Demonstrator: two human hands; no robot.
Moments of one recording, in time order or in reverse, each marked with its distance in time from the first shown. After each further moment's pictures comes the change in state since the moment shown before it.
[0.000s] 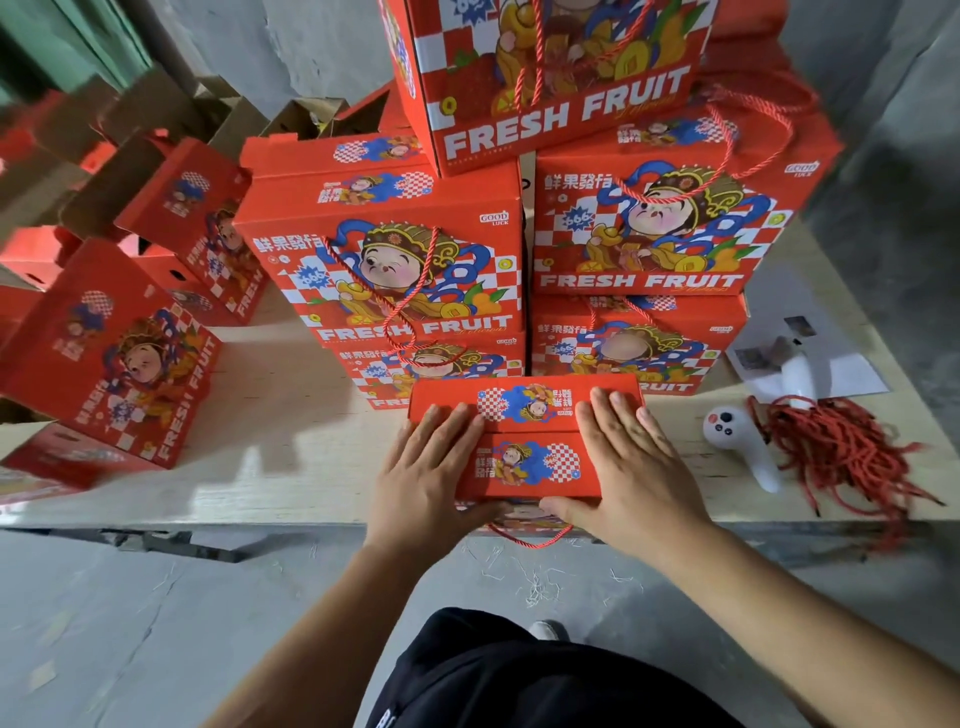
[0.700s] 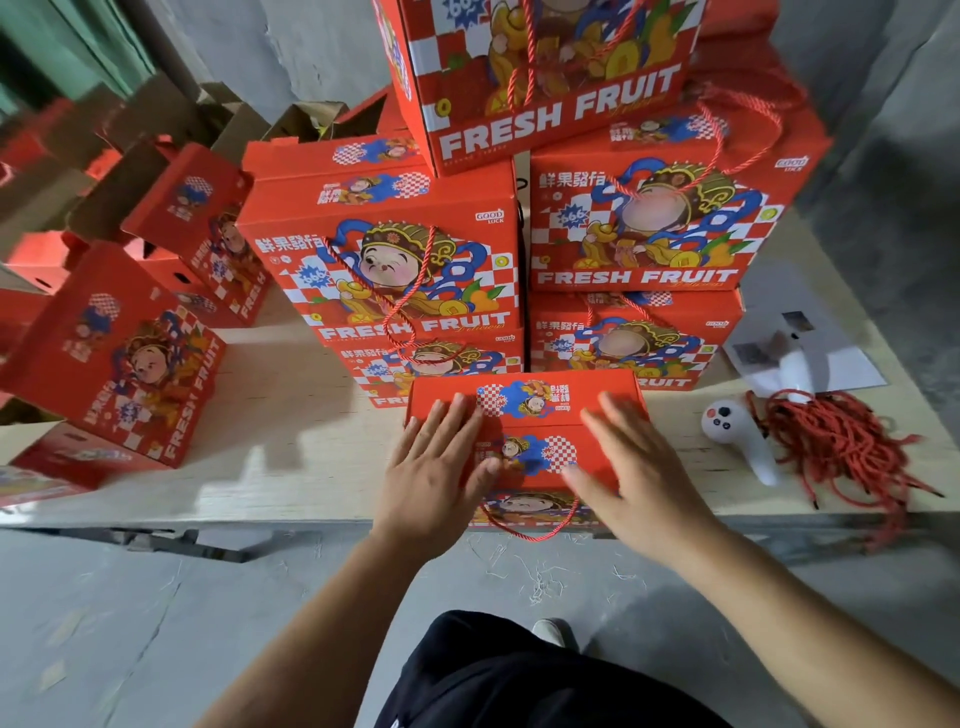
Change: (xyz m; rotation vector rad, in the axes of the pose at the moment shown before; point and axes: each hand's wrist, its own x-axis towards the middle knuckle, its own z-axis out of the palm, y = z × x) left_hand 0.004 0.013 -0.007 -0.115 -0.065 -0.114; right_hand -0.018 0.001 -0.008 0.472 0.133 0.038
